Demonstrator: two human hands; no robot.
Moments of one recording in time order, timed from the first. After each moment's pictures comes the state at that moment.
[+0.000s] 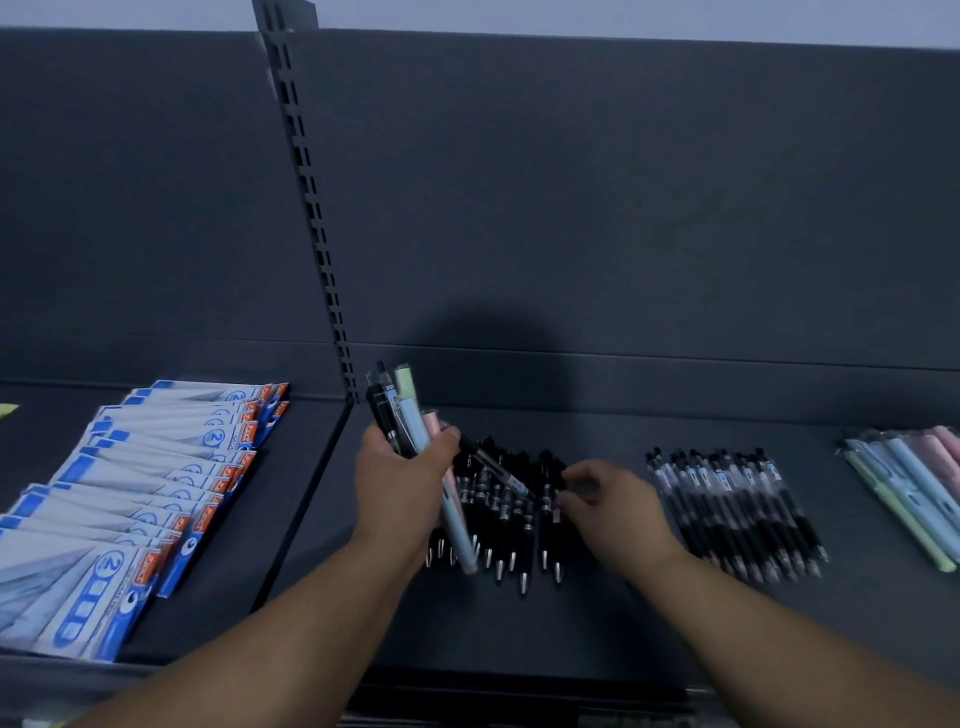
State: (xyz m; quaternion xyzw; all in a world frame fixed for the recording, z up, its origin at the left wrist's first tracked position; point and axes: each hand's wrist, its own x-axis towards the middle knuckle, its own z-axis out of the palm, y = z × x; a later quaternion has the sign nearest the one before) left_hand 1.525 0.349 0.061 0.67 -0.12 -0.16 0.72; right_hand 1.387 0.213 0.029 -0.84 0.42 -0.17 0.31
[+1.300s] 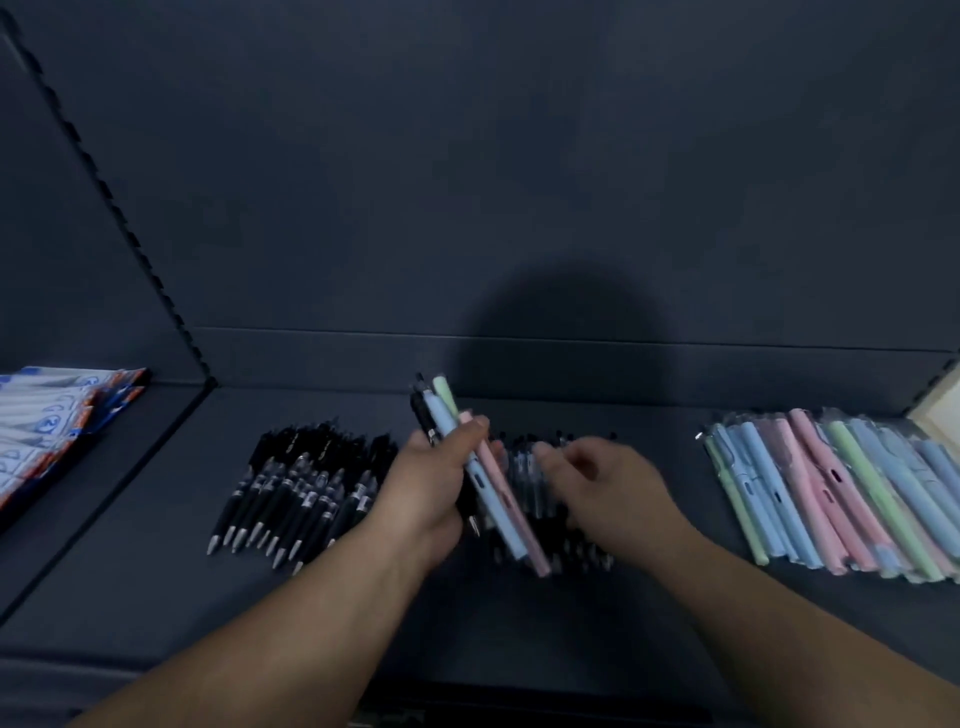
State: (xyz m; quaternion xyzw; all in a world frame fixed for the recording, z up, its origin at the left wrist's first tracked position) left_hand 1.372 0.197 0.066 0.55 -0.03 -0.39 0.74; right_hand 1.245 0.098 0.068 -0.83 0.36 -0.14 0.39
